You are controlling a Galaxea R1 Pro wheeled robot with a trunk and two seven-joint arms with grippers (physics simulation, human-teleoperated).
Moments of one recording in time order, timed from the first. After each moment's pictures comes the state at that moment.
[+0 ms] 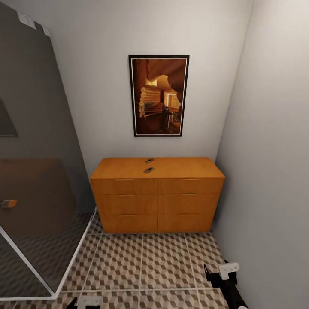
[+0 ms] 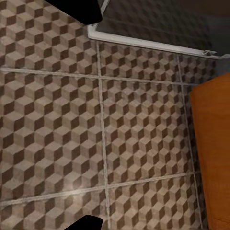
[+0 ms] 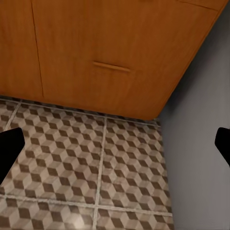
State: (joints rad) left arm -0.44 0.02 -0.20 0.08 0.07 -0.58 0.18; right arm -0.52 -0.08 0.14 -0.02 0.07 -0.71 -0.10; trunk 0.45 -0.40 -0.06
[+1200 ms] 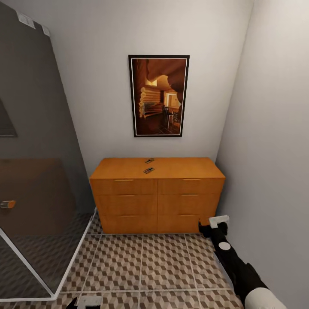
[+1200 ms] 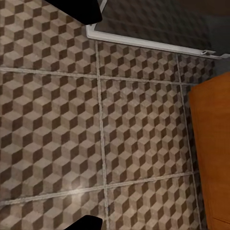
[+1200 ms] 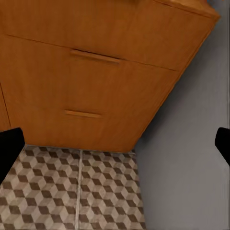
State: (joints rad) left arm -0.44 0.03 -0.20 0.08 0.07 -0.58 0.18; right arm -0.52 -0.07 0.14 -0.77 0.07 0.05 -0.18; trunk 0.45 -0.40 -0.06
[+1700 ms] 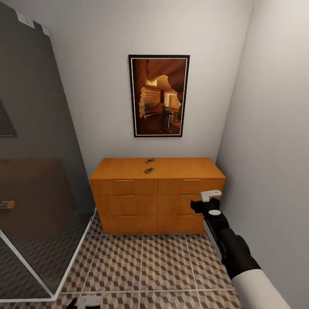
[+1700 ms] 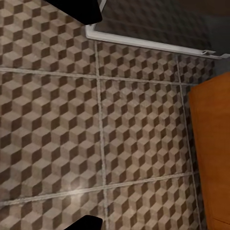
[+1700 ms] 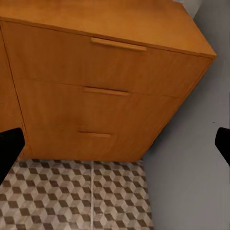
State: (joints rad) left arm -0.44 0.02 -0.20 0.08 0.07 -0.58 0.18; right arm -0.59 0.00 0.14 -1.15 0.08 0.54 -0.19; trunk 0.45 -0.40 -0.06
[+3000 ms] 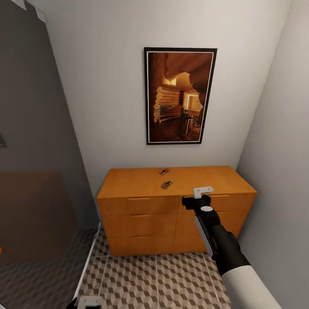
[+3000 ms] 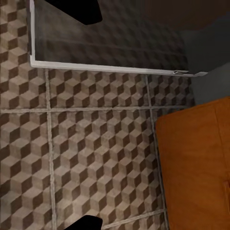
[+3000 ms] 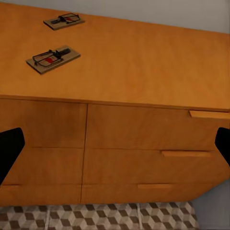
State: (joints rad) left arm -0.44 0.02 -0.20 0.08 0.07 -0.58 0.18; right arm -0.61 0.08 0.14 -1.16 0.08 0.55 -0.18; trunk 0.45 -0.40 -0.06
